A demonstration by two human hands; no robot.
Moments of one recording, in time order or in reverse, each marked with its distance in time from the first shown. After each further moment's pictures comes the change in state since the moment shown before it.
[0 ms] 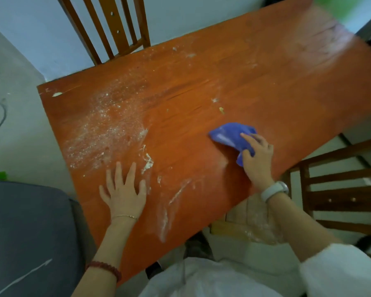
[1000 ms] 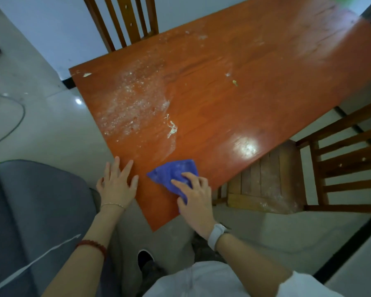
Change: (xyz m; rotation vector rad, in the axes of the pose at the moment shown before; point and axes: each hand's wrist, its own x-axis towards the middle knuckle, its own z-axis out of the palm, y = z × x) left_hand -0.039 -0.137 0.013 0.089 0.041 0.148; right_hand -0.251 -0.114 0.095 -0.035 -0.220 -0.259
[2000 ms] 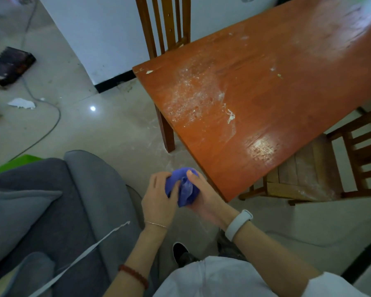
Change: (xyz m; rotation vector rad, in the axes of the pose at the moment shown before) left_hand -0.089 -0.102 -0.053 -0.579 0.336 0.198; right_hand -0.016 -0.178 0.066 1.527 -0.435 0.650
